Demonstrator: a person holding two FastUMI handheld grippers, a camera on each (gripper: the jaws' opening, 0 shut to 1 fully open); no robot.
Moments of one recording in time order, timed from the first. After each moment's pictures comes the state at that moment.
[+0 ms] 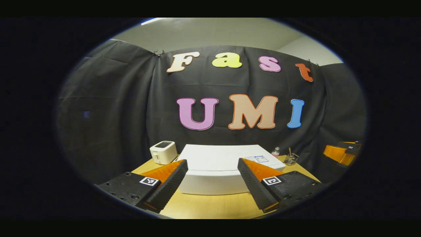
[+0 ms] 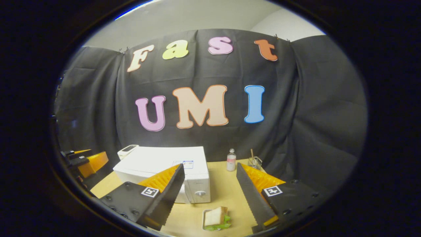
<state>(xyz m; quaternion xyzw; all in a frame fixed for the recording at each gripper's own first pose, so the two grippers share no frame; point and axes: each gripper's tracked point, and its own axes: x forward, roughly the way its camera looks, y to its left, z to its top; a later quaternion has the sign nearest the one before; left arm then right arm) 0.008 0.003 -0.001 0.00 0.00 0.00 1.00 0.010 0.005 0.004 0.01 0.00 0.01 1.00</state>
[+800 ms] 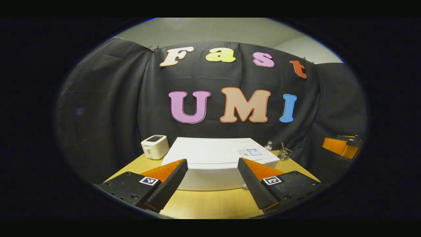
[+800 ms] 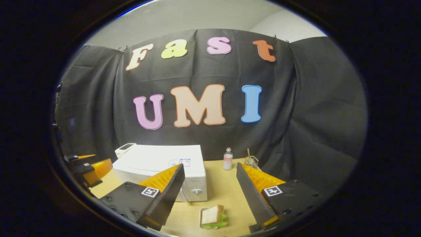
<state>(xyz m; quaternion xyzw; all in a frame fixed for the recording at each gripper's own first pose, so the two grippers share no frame) 0.009 -0.018 -0.046 0.00 0.04 -0.04 1.00 -0.002 -0.006 -0.002 0.01 0.00 -0.01 1.00</state>
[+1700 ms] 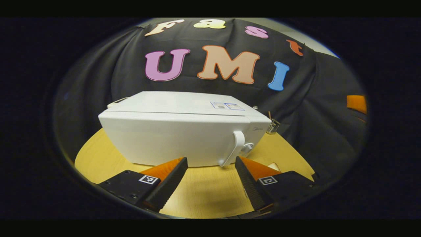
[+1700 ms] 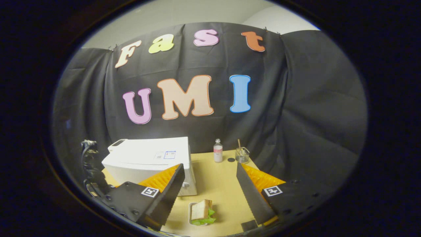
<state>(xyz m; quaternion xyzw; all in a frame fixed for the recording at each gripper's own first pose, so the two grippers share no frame) 0.055 -0.118 -0.214 -0.03 0.21 -0.11 0.97 0.008 -0.061 -0.026 0.03 0.04 -0.03 1.00</state>
